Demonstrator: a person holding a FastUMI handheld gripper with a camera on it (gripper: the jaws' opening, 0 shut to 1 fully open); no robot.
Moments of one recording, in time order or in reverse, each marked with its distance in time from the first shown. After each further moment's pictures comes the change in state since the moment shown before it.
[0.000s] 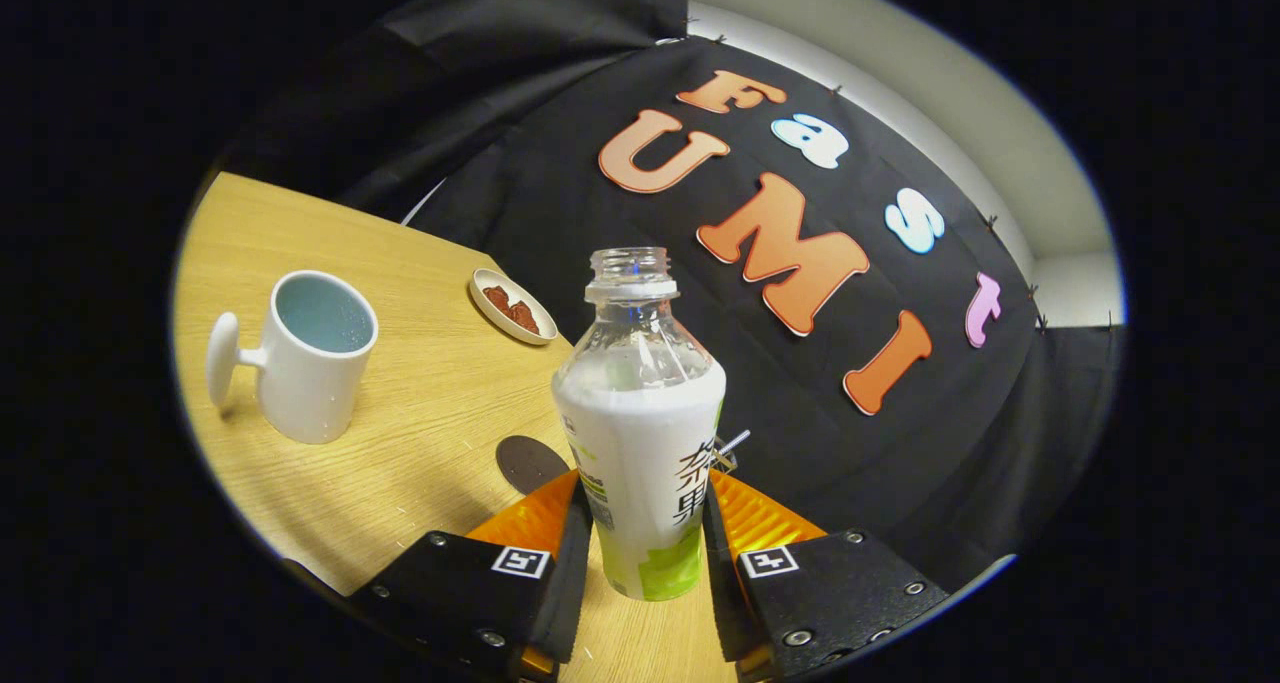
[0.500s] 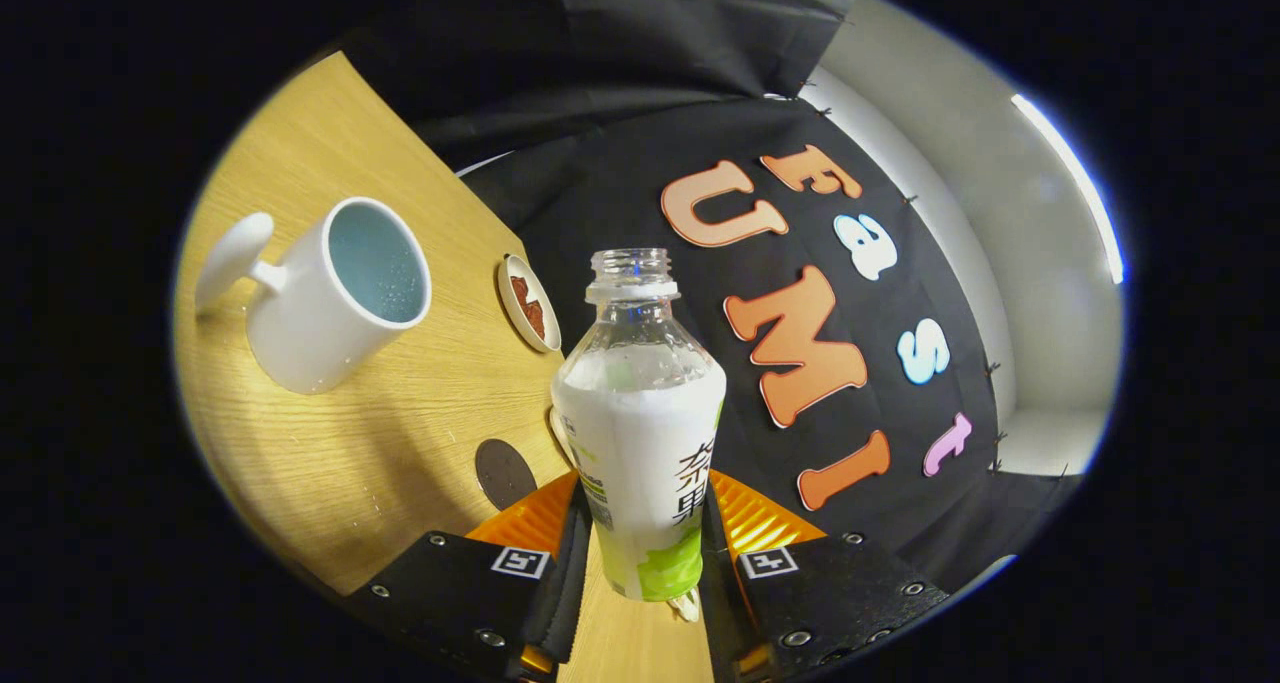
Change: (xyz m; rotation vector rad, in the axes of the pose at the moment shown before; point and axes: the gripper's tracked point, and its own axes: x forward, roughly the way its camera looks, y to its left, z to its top) arm 0.010 0.017 0.031 -0.358 -0.134 -0.048
